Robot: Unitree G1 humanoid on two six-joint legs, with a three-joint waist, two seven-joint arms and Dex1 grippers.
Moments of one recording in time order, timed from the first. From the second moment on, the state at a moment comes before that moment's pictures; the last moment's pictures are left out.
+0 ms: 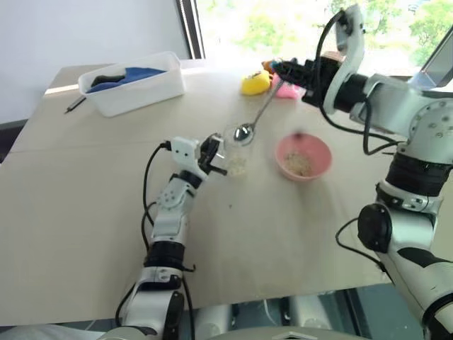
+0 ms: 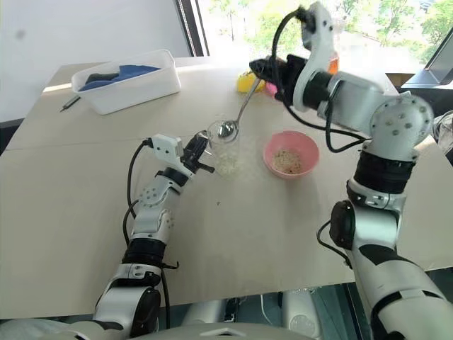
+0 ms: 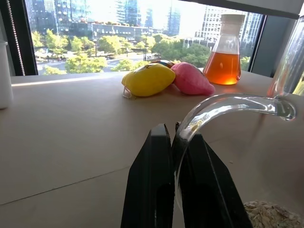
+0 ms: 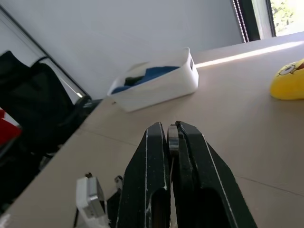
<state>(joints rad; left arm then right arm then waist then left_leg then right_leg) -0.45 0.16 0.10 0.34 -0.23 -0.17 -0.46 -1.05 -0.28 -0.23 -0.09 1.03 1.28 -0.02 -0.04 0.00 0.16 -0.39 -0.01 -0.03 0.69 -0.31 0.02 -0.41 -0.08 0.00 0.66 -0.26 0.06</state>
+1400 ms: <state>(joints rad) -0.23 0.25 0.10 0.04 -0.28 -0.01 -0.52 -0.96 -0.29 -0.23 -0.15 0.91 1.16 0.15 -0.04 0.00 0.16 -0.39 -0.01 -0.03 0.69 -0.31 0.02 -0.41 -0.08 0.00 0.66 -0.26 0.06</state>
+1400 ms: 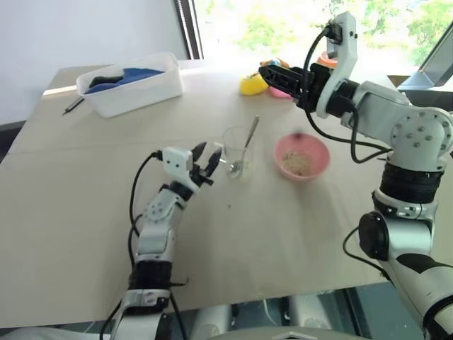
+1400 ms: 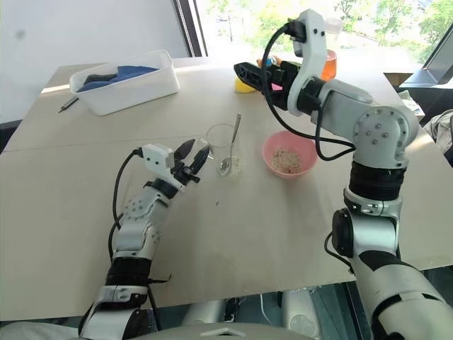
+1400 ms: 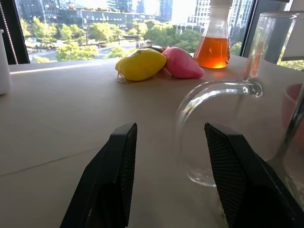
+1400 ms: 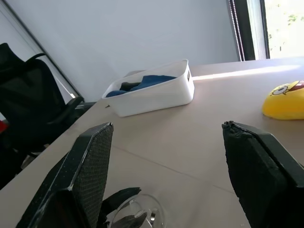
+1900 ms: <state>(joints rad) 0.25 0.37 0.16 -0.48 -0.37 0.19 -0.51 -0.16 -0.69 -0.31 -0.35 0.74 0.76 0.68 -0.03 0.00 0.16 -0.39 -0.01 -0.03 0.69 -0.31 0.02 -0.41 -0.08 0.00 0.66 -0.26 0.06</state>
